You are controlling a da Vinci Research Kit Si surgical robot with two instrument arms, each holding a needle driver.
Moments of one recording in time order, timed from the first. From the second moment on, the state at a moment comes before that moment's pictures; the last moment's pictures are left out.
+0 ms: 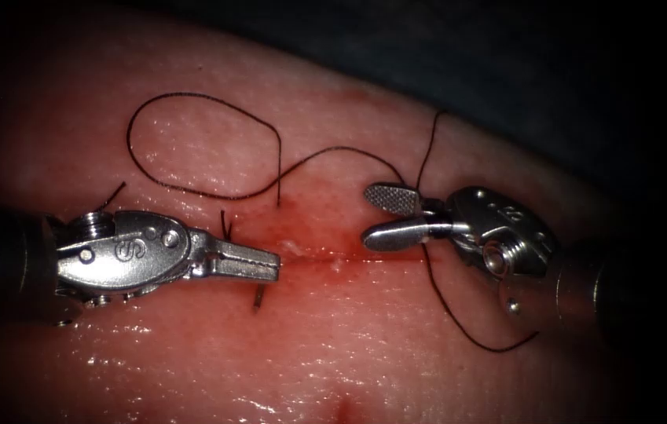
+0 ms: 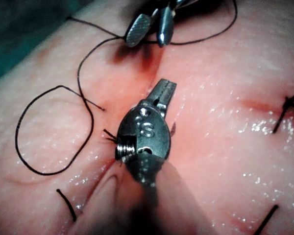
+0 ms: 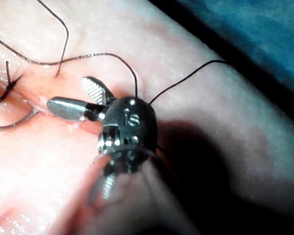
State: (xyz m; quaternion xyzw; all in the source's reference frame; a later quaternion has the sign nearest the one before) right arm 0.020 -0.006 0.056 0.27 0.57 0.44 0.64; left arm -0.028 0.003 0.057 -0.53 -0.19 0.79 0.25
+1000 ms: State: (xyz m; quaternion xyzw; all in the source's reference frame) right arm 0.019 -0.006 0.056 0.26 0.57 0.43 0.65; left arm -0.028 -0.001 0.060 -0.55 -0.14 0.82 0.11
